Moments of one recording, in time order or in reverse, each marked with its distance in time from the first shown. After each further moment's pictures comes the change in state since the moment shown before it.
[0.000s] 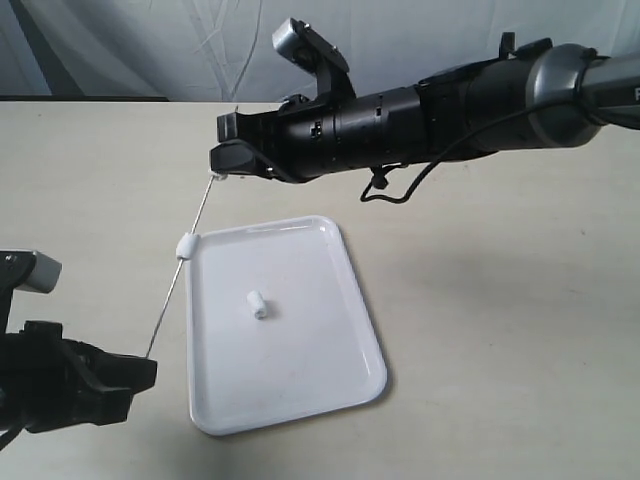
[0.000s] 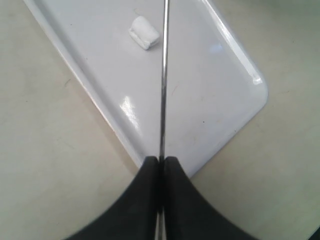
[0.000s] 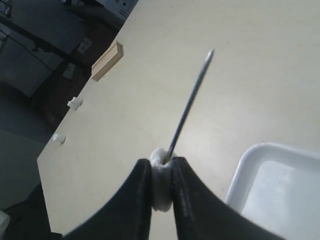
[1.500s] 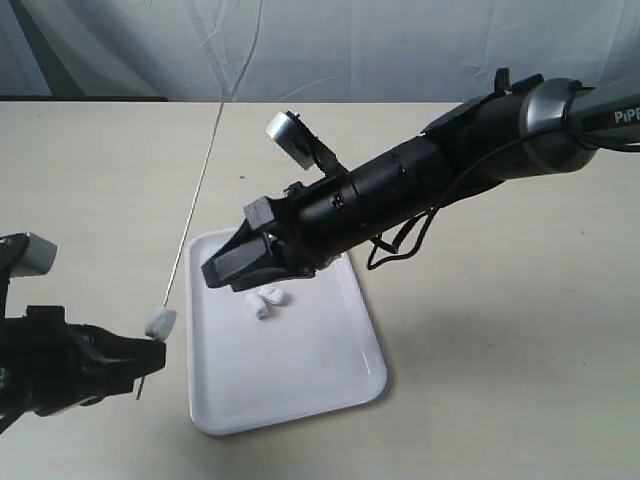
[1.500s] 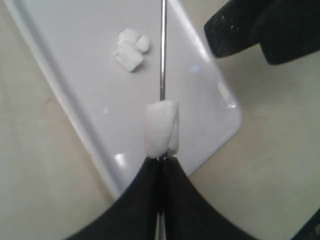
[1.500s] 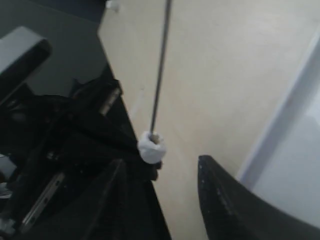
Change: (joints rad) left arm 0.000 0.000 -0.026 -0.101 -0.033 -0.001; right arm -0.026 0.056 0.070 -0.275 0.457 0.186
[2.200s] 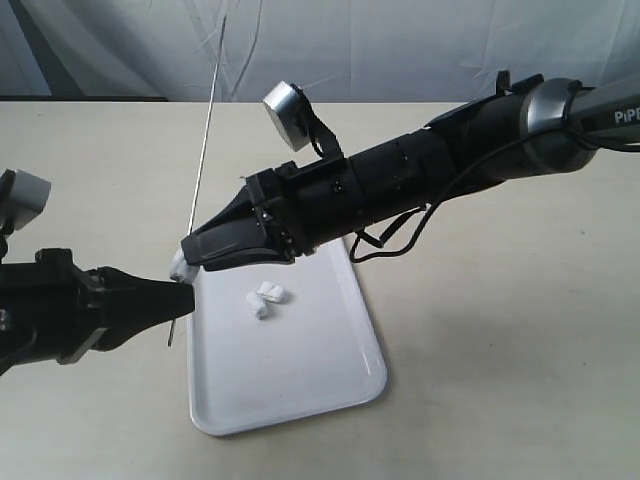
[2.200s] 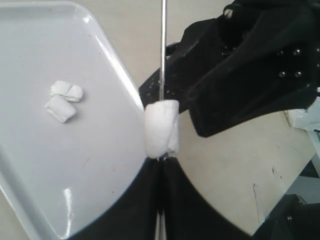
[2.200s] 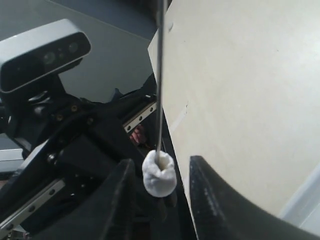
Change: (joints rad) left arm 0.000 0.000 -0.091 -0.115 -0.121 -0.022; right arm 0.000 0.000 0.000 0.125 0.104 -0.097
